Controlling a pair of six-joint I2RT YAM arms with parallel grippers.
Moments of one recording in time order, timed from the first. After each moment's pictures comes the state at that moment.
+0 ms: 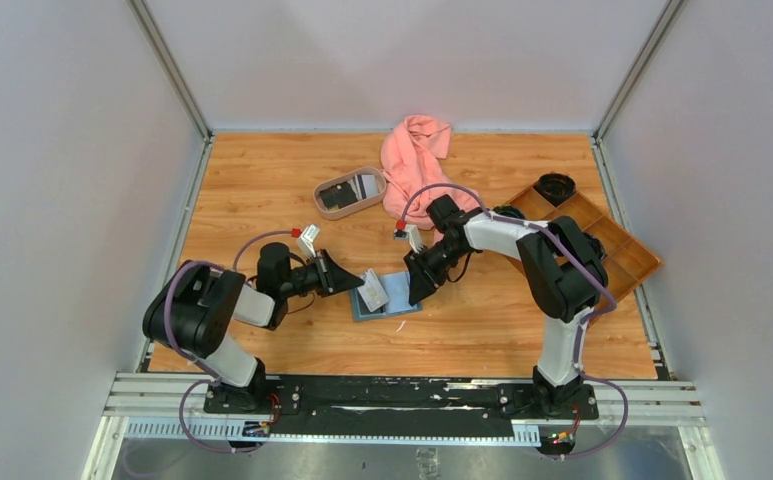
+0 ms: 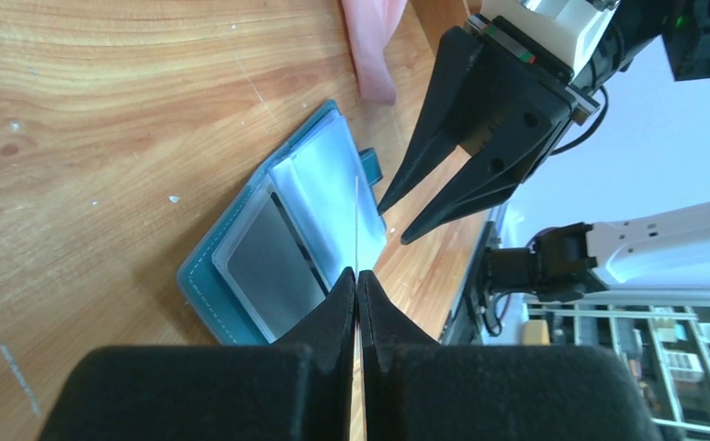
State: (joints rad) left arm -0.26 1.61 0.23 1.05 0.82 -0.88; right arm 0.55 1.90 1.15 -0.61 -0.88 -0.35
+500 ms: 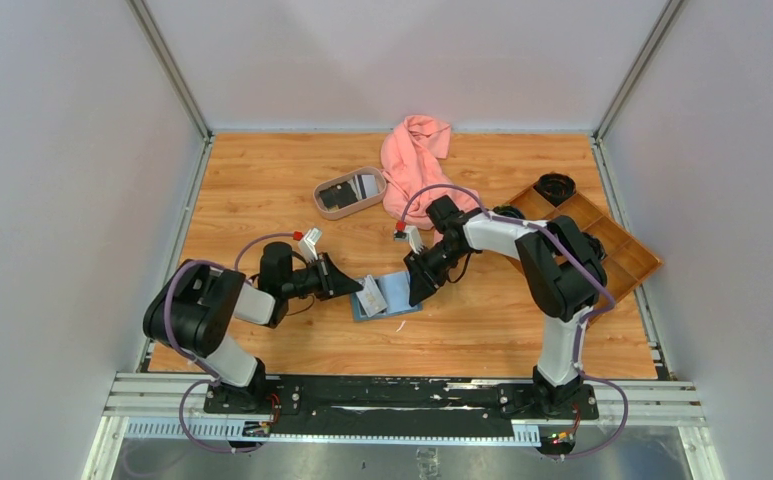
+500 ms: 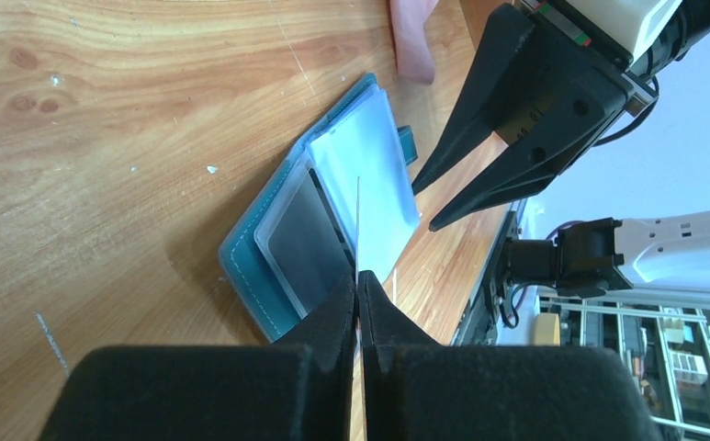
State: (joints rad) left arm -0.25 1.57 0.25 0.87 0.80 -0.79; right arm 0.55 1.90 1.15 -0.61 -0.87 -0.35
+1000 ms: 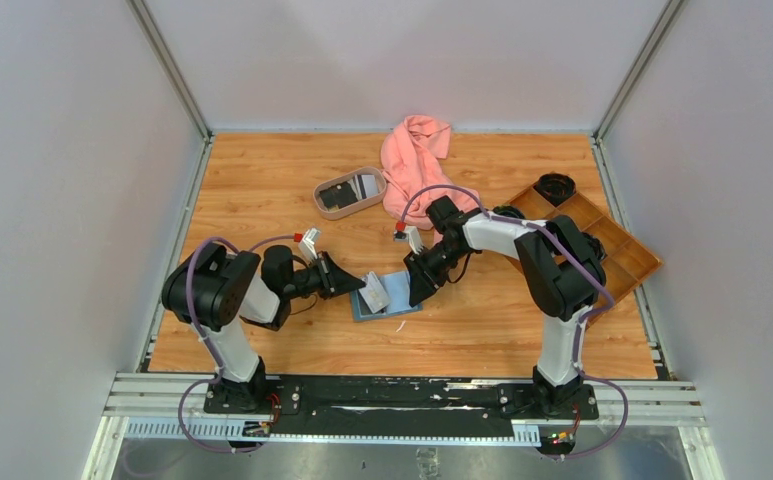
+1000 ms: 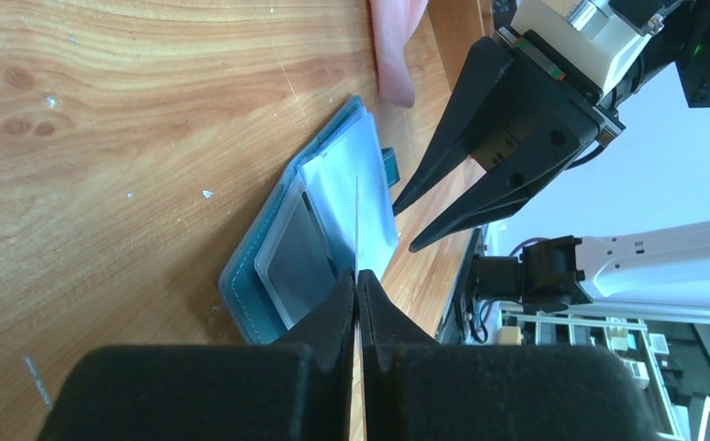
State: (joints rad) left arm -0.25 1.74 0.24 1.15 0.82 -0.93; right arm 0.55 1.91 1.15 -0.62 -0.87 -0.35
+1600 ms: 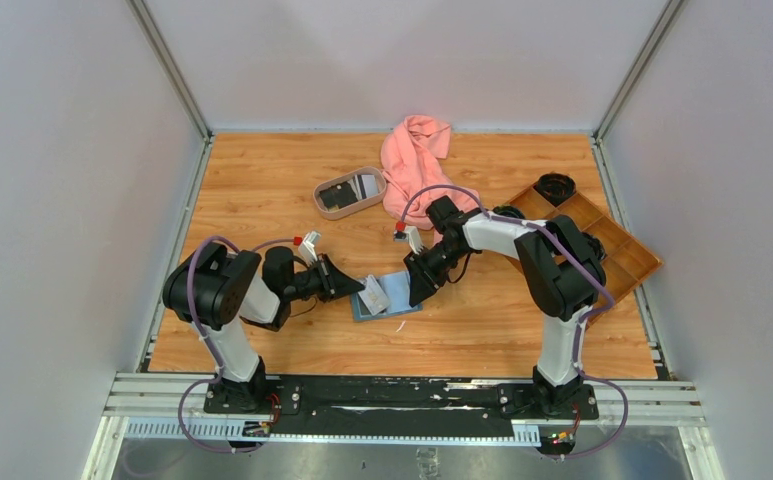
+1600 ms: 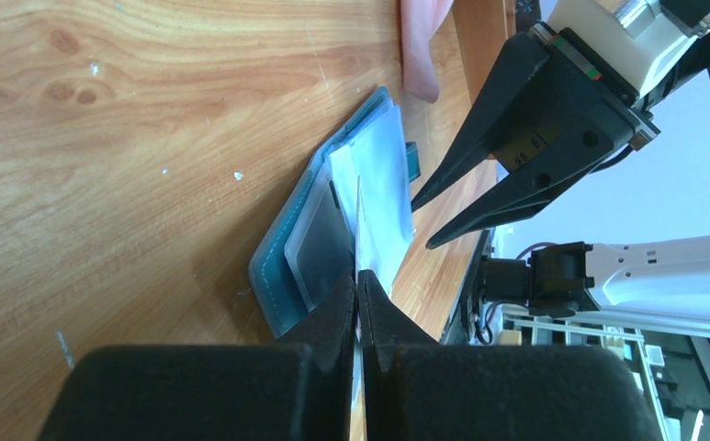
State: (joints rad) left arm -0.25 1.76 0.24 1.13 0.80 -0.93; right arm 0.55 1.91 1.15 -0.62 -0.87 -0.35
